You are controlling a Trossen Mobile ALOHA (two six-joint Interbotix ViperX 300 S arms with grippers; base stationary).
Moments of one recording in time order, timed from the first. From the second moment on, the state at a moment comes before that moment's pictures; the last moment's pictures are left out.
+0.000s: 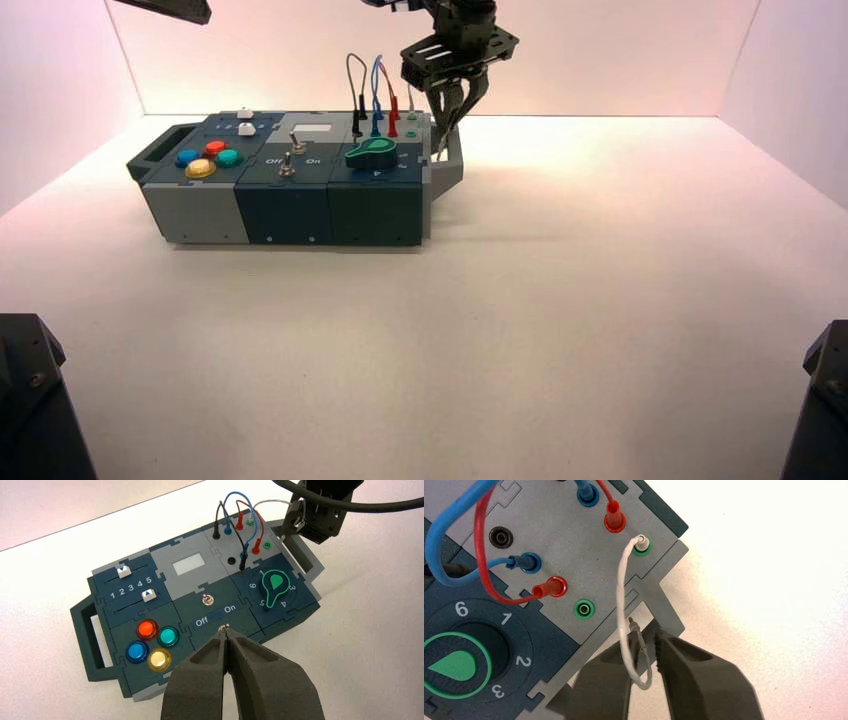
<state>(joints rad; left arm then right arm) -0.31 -0.72 1.03 -0.25 0.48 0.33 0.56 0.44 0.12 -0.06 0.72 -0.13</state>
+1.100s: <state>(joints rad) -0.31 -0.72 1.03 -0.25 0.48 0.33 0.56 0.43 -0.01 -0.06 0.95 -0.13</state>
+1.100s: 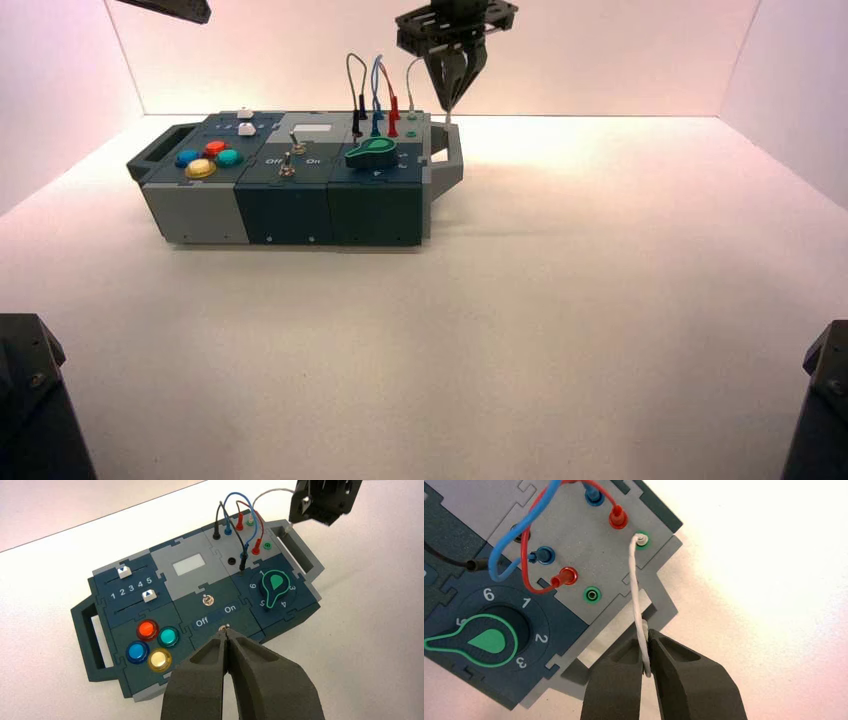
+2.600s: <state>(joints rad) -0.31 -0.73 1.03 -0.24 0.48 0.33 0.66 0.43 -0.10 -0.06 1.02 -0.13</state>
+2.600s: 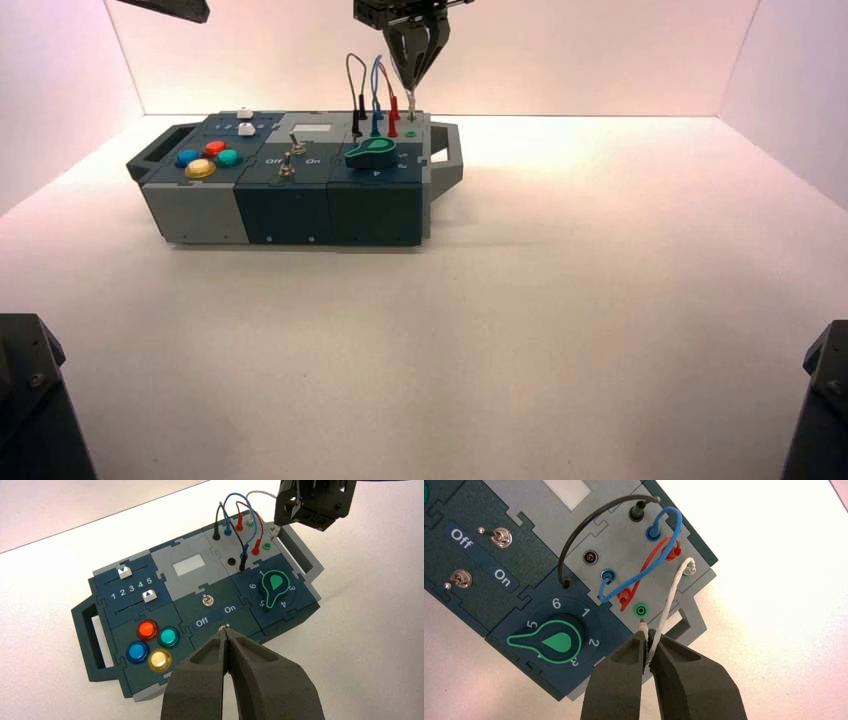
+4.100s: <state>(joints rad) -0.31 -0.73 1.04 -0.24 0.48 0.33 0.66 0.49 -0.11 -0.07 0.99 -0.13</state>
